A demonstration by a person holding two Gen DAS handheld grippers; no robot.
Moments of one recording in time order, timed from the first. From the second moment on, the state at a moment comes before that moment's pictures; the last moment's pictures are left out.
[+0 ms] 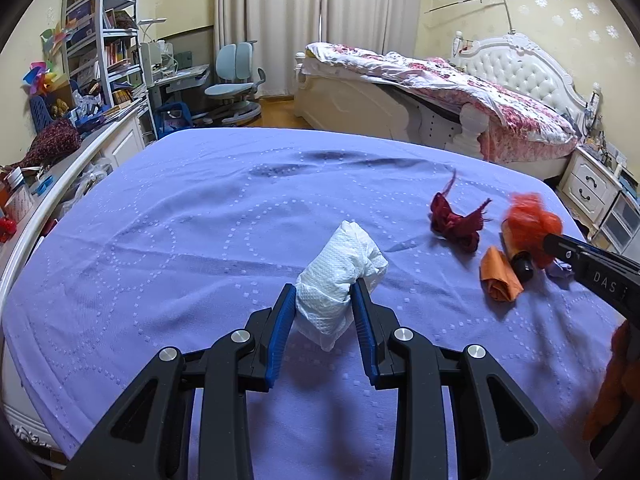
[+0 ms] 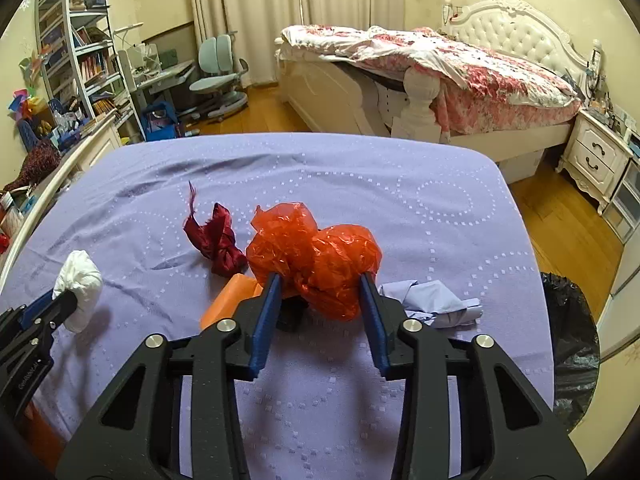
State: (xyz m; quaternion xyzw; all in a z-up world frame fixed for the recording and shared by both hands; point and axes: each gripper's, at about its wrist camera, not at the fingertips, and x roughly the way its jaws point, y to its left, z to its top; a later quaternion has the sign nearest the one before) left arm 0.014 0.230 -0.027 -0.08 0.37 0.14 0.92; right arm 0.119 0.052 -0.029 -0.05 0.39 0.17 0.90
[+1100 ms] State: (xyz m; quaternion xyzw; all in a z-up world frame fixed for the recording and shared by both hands) left arm 0.014 0.234 -0.029 -0.09 0.36 0.14 0.92; right arm 0.136 0.050 -0.026 -0.06 0.38 0.18 0.90
